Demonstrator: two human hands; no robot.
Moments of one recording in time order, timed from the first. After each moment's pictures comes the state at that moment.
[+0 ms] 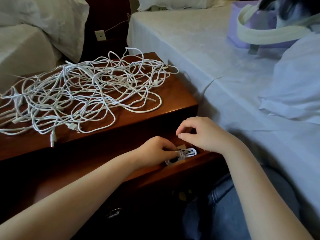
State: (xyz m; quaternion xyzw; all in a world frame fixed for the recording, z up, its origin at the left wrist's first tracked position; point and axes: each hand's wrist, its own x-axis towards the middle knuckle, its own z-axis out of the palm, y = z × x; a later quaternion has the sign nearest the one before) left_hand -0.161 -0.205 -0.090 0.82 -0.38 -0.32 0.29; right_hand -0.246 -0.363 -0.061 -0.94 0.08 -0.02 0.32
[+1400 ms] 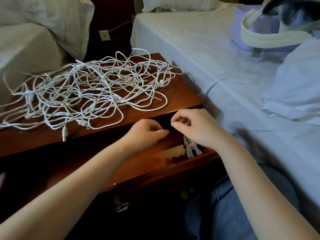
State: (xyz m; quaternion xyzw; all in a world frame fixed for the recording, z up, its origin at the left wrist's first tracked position) left_hand -0.147 -0.177 -0.055 0.84 -0.25 -0.25 0.40; right_hand -0.235 -0.336 -0.046 -0.94 0.08 -0.09 0.33
